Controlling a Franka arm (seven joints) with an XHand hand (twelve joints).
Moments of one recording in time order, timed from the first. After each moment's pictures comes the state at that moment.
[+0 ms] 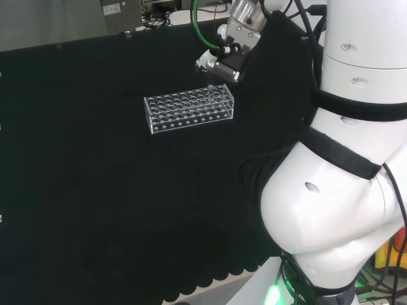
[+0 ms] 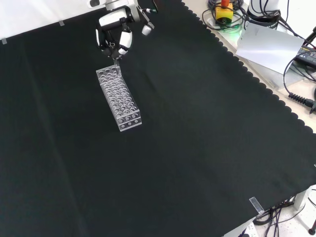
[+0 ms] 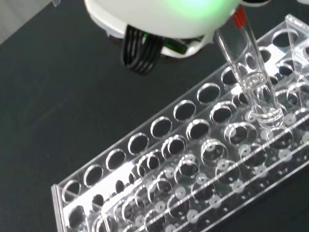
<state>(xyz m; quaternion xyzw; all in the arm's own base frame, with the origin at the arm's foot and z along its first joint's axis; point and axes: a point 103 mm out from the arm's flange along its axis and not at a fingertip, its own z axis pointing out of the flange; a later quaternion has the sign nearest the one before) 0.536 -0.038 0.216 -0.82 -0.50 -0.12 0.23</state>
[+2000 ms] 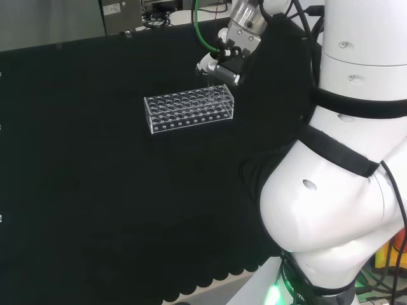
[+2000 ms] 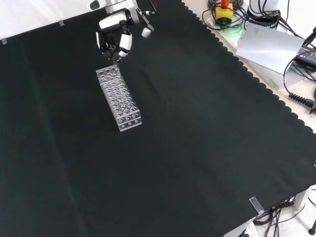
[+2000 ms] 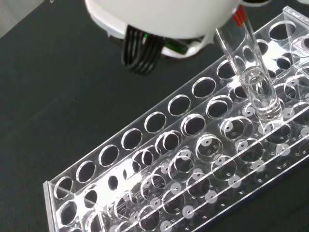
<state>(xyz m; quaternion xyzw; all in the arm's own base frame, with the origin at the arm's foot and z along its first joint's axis) 0.536 -0.038 0.204 -0.82 -0.50 -0.12 0.24</state>
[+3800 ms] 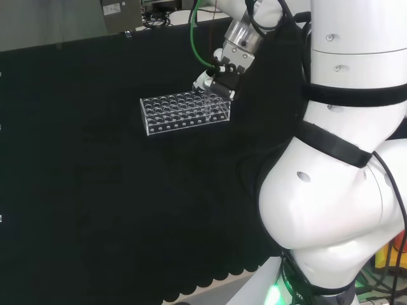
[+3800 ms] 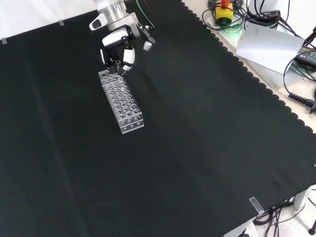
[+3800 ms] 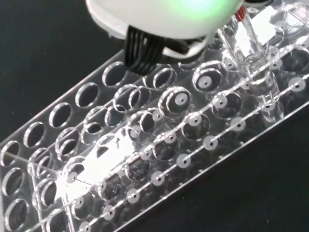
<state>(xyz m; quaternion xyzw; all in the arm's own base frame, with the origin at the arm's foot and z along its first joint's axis) 0.535 -0.029 0.152 -0.82 -0.50 -0.09 0.28</state>
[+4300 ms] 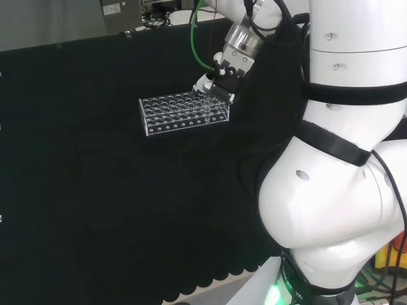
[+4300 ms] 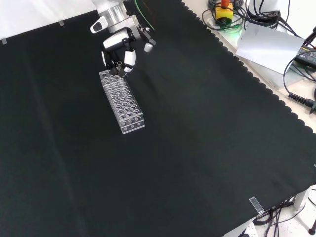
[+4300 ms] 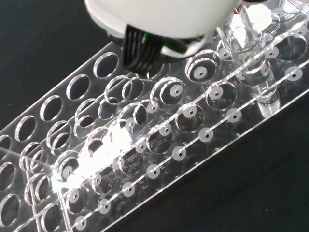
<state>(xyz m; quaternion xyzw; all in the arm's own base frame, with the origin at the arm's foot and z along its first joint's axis) 0.533 -0.028 0.145 -0.82 -0.49 -0.09 0.29</state>
